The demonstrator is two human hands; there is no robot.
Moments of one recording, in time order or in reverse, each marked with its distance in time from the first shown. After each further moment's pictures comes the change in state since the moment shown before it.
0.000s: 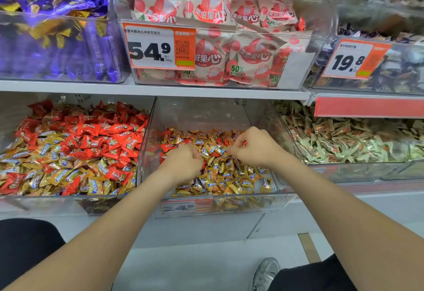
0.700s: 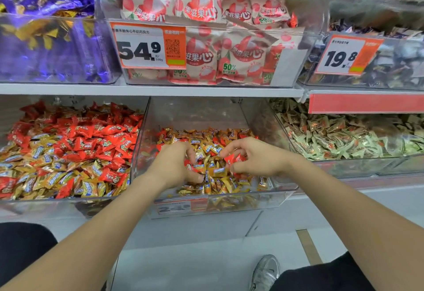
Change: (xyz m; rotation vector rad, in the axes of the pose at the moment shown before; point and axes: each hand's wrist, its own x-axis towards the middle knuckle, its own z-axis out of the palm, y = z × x) left_hand -0.002 -0.010 -0.005 0.126 0.044 0.099; right_hand -0.019 0.018 -0.005 0.323 -0.388 -0.073
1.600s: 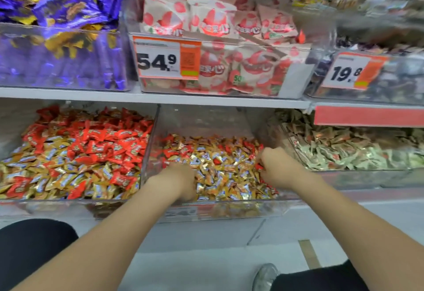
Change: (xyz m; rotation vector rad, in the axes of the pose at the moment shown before) left_hand -0.017 0.028 -0.008 0.666 -0.398 -0.108; right_hand -0.012 0.010 -0.002 -0.747 0.253 0.256
